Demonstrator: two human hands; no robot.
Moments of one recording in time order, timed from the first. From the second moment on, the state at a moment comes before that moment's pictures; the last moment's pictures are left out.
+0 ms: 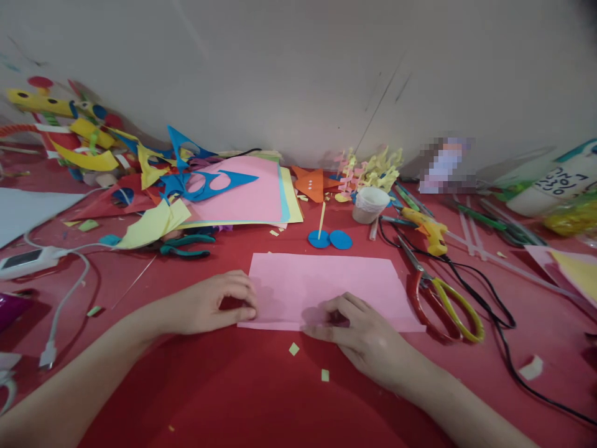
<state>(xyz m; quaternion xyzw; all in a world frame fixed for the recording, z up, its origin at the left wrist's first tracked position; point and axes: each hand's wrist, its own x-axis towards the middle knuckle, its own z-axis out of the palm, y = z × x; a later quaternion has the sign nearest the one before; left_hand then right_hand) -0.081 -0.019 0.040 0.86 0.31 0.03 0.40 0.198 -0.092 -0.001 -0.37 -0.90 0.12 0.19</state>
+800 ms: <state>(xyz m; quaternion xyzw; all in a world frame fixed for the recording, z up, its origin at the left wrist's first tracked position) -0.075 -0.026 0.041 0.87 0.35 -0.01 0.34 0.198 -0.092 -0.003 -0.37 -0.89 0.14 0.20</state>
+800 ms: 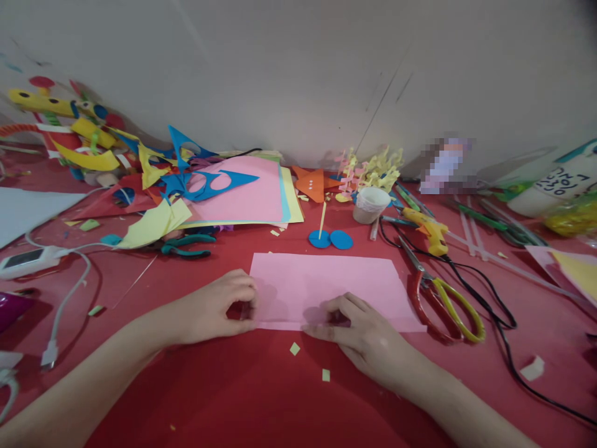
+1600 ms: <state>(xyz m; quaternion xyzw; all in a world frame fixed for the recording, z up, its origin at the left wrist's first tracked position) -0.054 -0.040 0.035 0.87 0.37 0.06 0.31 0.197 -0.091 -0.001 -0.37 -0.89 0.16 0.21</state>
